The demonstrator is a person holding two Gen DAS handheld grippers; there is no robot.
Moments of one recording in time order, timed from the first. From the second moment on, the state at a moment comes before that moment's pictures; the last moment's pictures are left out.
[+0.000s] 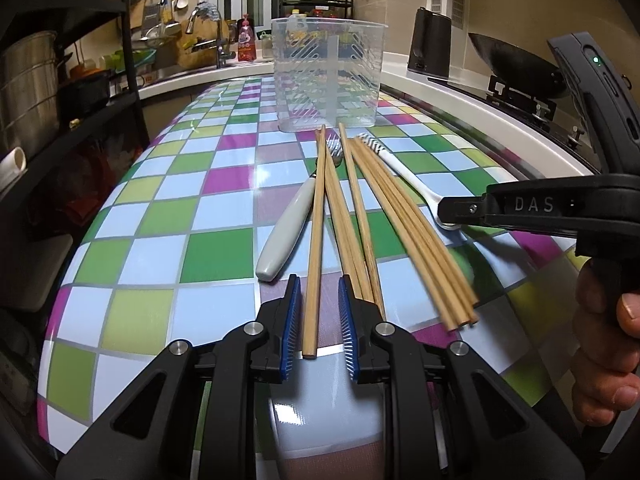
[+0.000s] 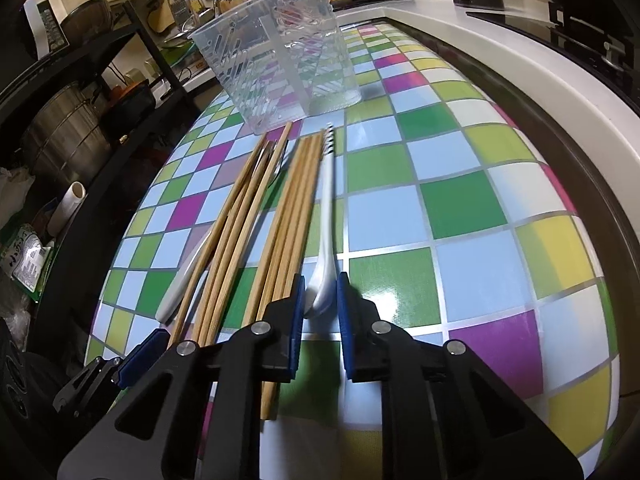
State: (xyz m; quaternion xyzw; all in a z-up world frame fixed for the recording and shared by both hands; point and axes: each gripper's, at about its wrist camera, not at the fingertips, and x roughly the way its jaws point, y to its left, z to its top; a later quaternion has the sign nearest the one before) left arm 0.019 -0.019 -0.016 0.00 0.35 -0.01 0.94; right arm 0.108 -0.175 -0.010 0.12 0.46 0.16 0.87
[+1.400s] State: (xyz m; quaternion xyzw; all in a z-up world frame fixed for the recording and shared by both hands) left arm 0.014 -0.029 -0.019 0.01 0.32 0.01 0.95; right arm 0.090 -0.180 -0.005 0.05 0.42 0.09 0.90
